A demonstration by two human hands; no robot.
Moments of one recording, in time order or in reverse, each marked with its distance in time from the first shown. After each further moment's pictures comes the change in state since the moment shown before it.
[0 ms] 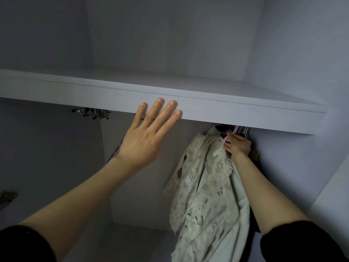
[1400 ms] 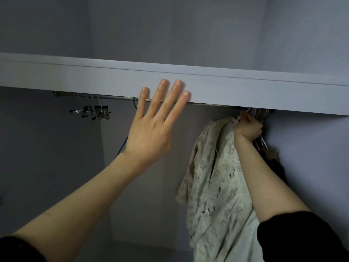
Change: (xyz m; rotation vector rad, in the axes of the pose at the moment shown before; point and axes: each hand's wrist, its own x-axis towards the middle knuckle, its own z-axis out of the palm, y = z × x) left_hand 0.001 0.012 0.021 0.021 0.185 -0.073; right_hand 0.035 0.000 0.043 -0.095 0.311 -0.390
